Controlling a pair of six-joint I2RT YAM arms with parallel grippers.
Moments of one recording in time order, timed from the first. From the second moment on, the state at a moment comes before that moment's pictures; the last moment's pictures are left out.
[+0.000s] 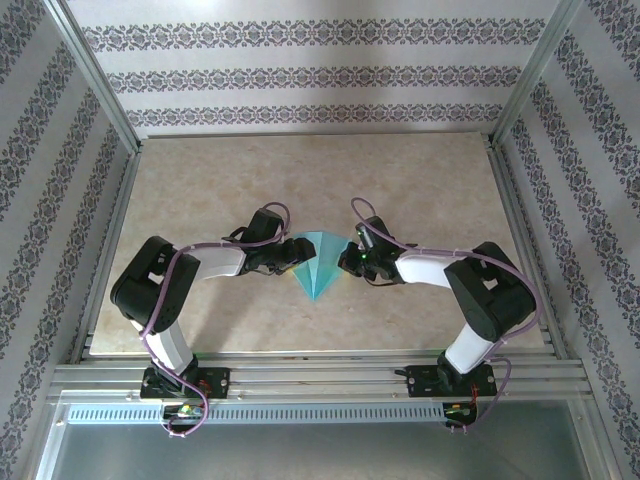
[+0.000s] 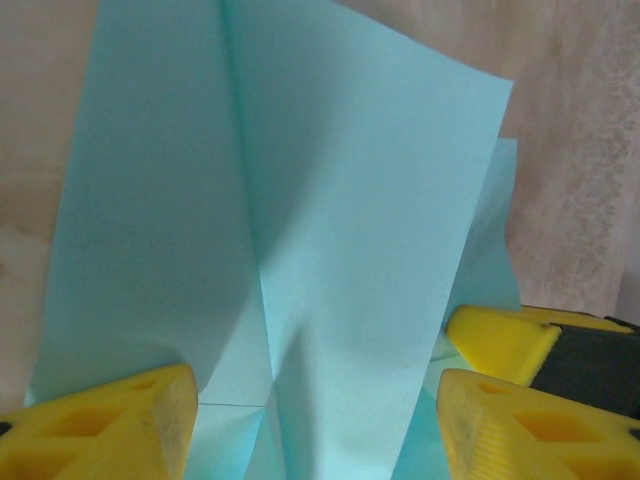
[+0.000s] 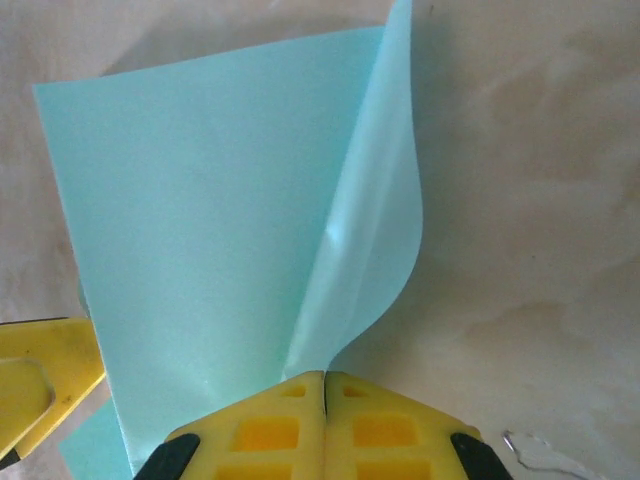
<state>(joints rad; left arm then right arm) -0.49 1.74 0.83 0.04 0.43 -0.88 0.54 1.66 0.72 0.02 -0.25 0.95</state>
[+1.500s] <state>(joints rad) -0.57 1.63 0.82 -0.18 0.25 -0.85 0.55 1.80 0.86 0.09 -0.36 0.90</state>
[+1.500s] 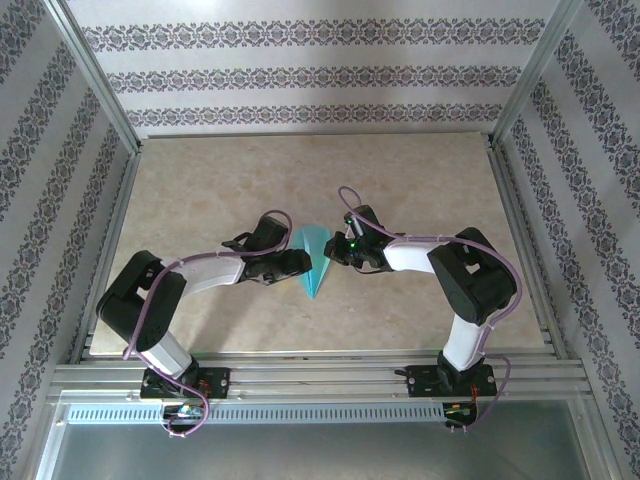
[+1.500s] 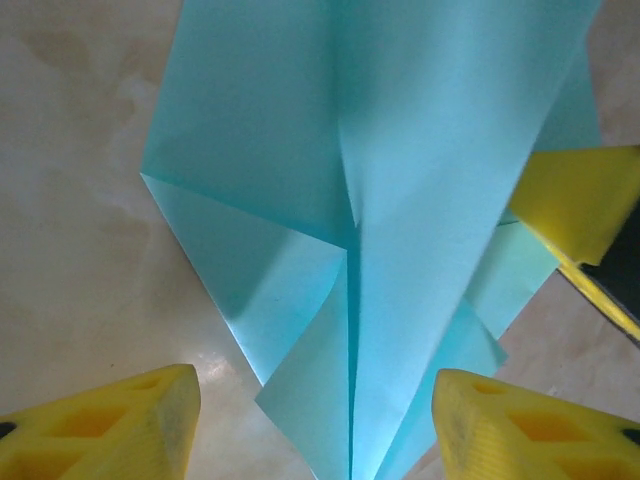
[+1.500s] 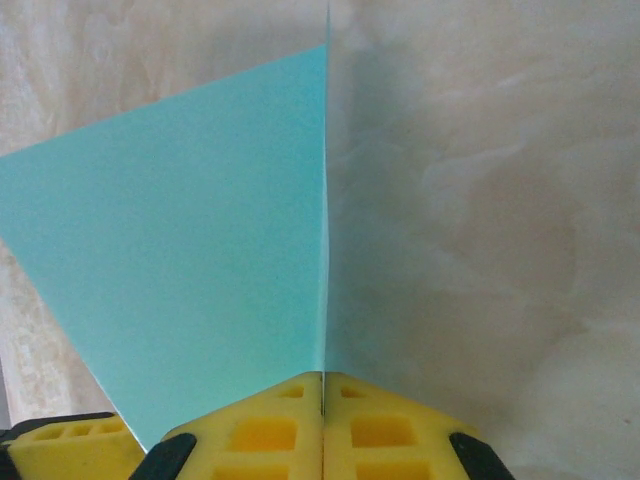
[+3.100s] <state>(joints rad) -0.69 1.84 1.12 -0.40 0.13 -0.74 0.55 1.81 0.86 0.11 -0.38 0.92</state>
